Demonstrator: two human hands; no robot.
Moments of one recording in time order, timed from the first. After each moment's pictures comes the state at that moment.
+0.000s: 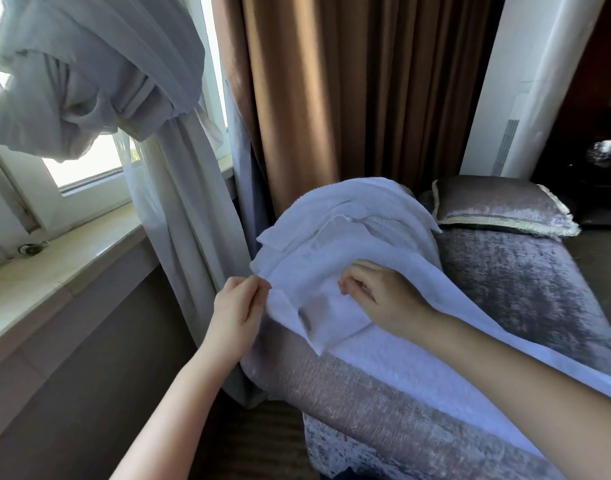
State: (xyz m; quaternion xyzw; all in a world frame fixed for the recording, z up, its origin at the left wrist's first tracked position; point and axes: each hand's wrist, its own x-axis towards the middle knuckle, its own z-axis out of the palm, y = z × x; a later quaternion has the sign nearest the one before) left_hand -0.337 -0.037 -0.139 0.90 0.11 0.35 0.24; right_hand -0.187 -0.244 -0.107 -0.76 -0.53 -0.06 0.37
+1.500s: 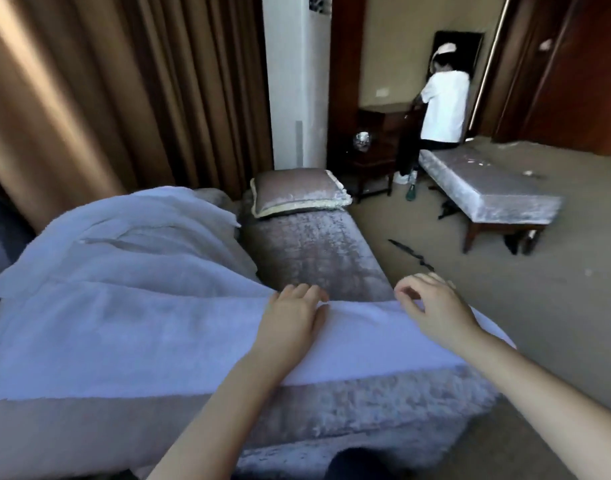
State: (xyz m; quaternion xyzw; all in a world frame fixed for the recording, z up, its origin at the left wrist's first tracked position) left_hand -0.209 -0.355 -0.148 0.95 -0.20 0.20 0.16; right_hand -0.181 -0.623 -0.157 -0.95 -0.16 -0.20 0.20
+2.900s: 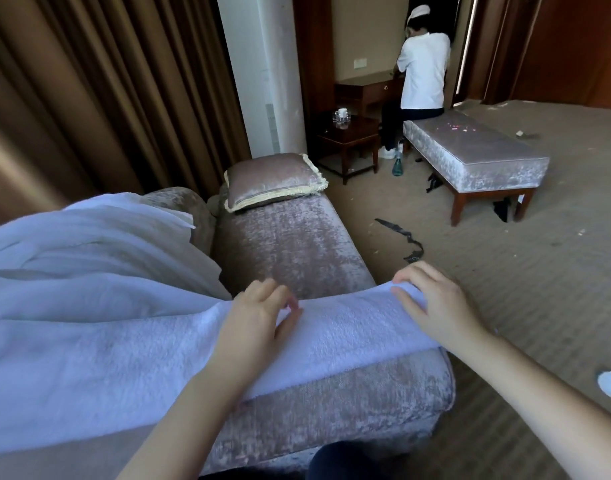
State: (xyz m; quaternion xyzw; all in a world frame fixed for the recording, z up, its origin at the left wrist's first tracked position) left_hand -0.192 -0.424 -0.144 0.91 -0.26 0.27 0.17; right_hand -0.175 -0.718 -0.175 -0.91 -0.18 -0.30 0.25
